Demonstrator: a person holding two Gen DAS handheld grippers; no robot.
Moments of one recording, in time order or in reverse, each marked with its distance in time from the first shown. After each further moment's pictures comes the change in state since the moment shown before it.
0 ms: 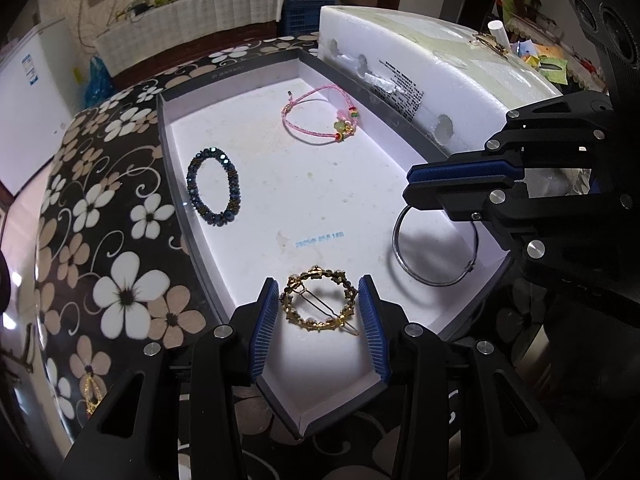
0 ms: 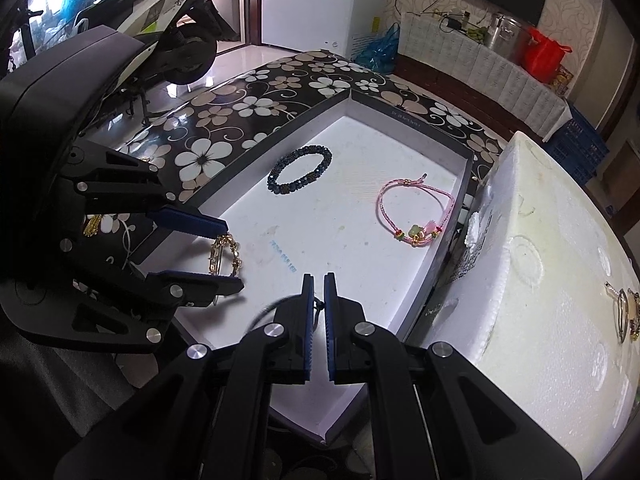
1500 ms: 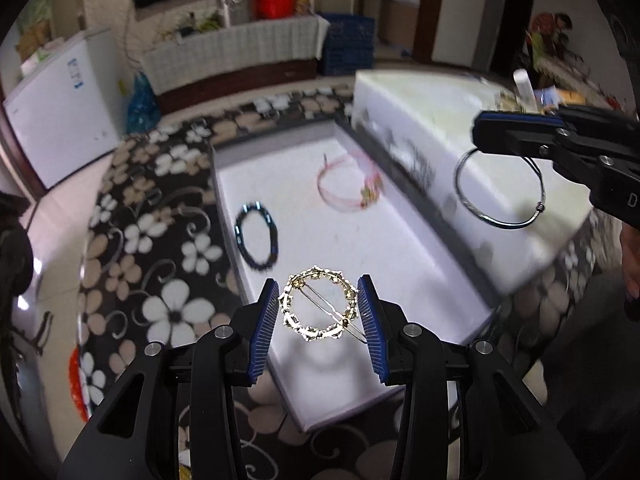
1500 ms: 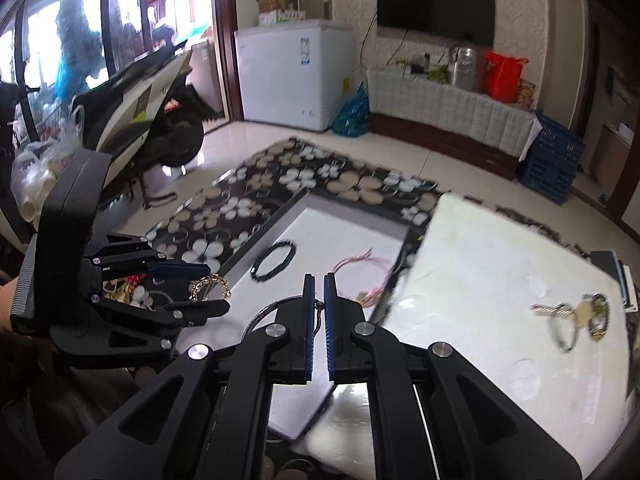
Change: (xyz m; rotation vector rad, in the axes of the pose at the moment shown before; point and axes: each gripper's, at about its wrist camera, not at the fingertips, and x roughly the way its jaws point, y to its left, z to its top) left arm -0.040 -0.003 0.016 -0.086 -0.116 0.107; right arm -0.064 -0.036 0.016 0.127 -0.215 0.012
